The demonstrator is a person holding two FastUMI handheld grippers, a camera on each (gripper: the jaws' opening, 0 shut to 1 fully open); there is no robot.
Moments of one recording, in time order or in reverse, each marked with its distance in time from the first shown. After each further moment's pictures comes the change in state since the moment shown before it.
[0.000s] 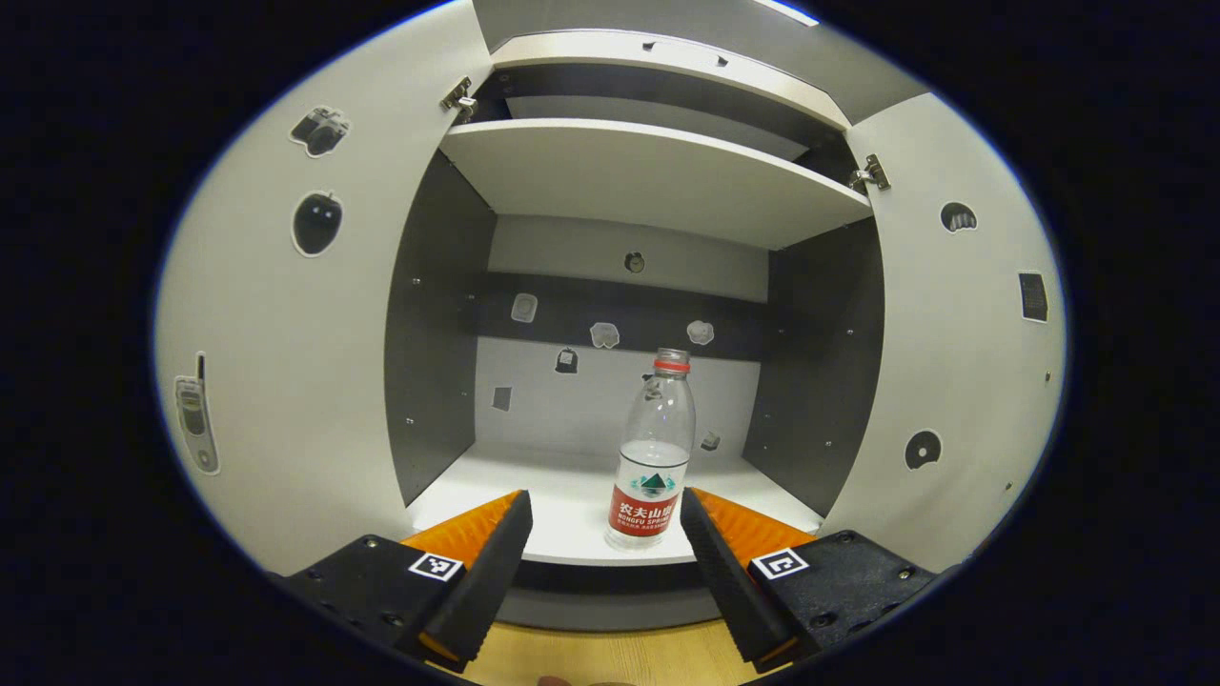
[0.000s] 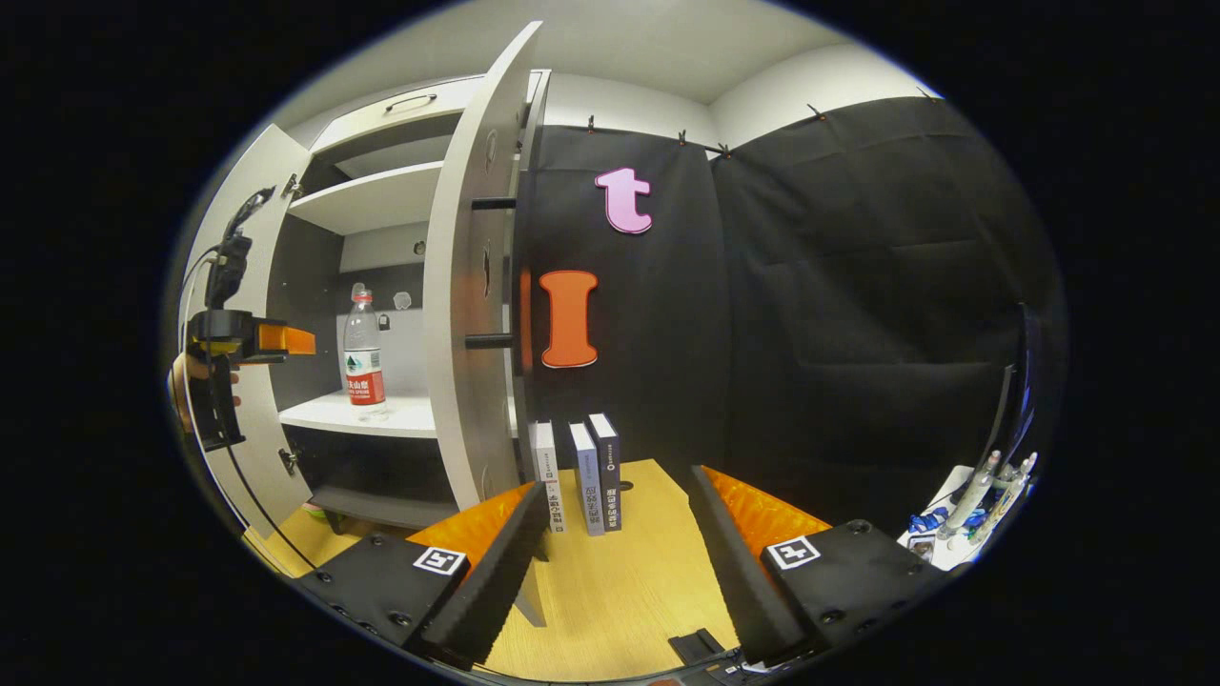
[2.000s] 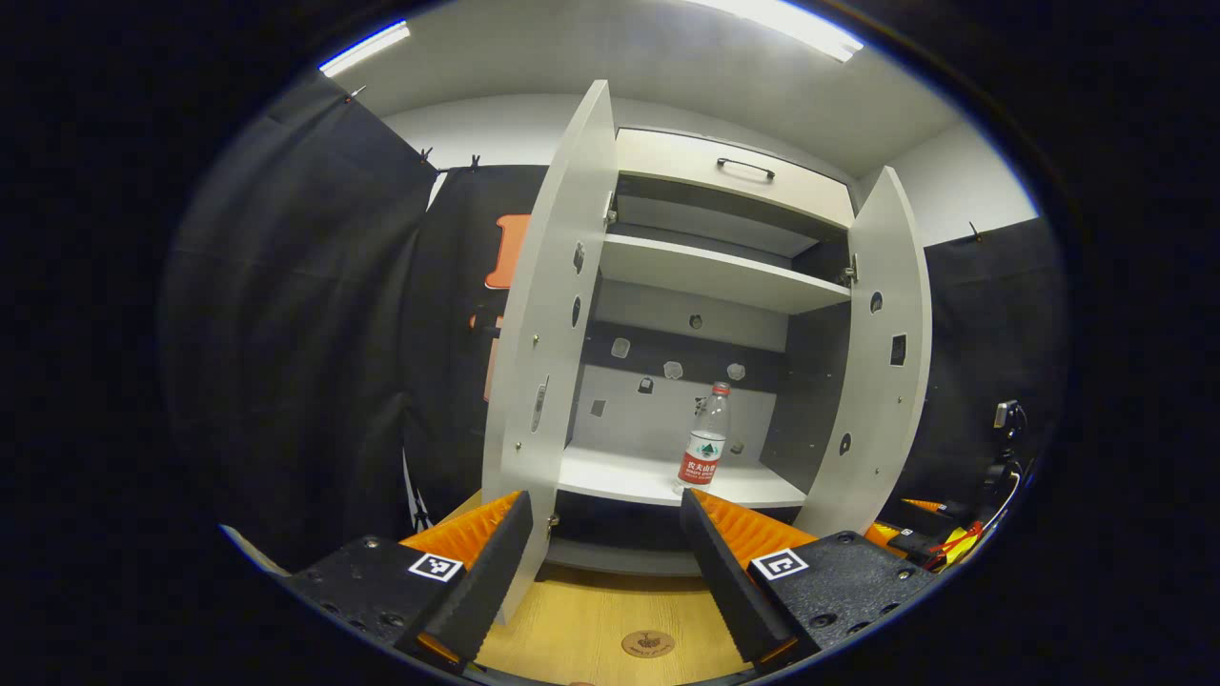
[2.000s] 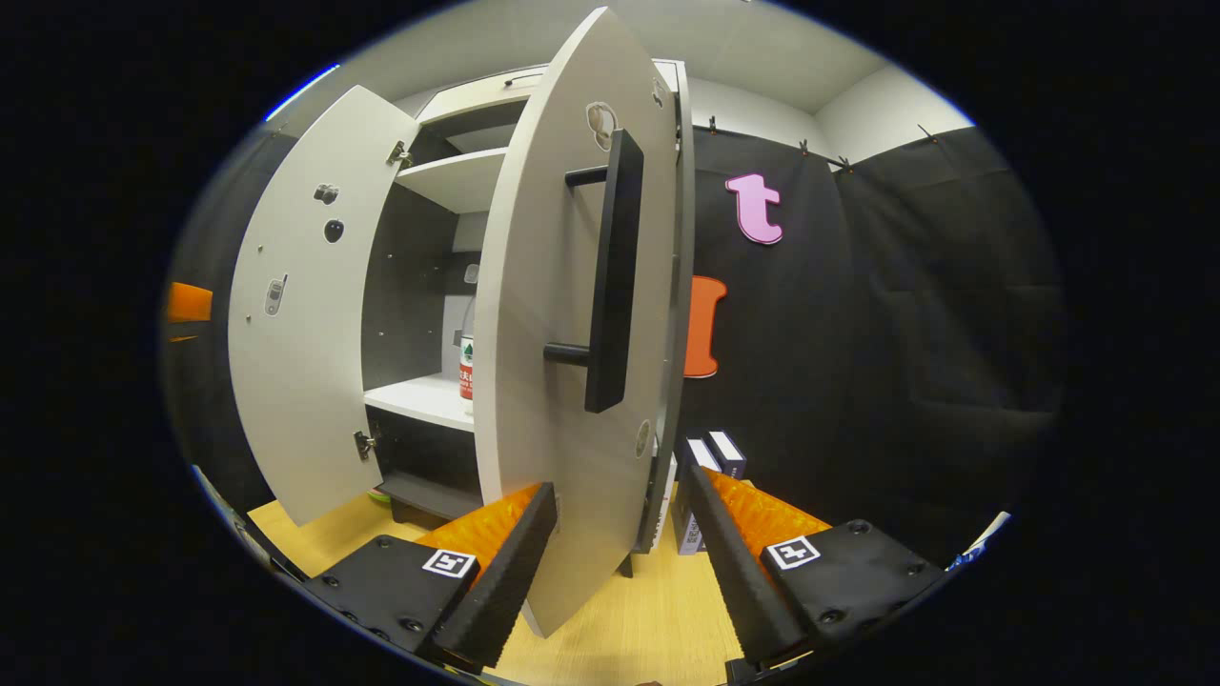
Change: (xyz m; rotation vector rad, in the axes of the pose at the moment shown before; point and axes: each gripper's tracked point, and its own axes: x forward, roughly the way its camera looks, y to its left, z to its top) left arm -0.231 0.089 0.024 -0.064 -0.082 0.135; right arm 0.026 0.144 0.004 -0.122 -0.008 0.301
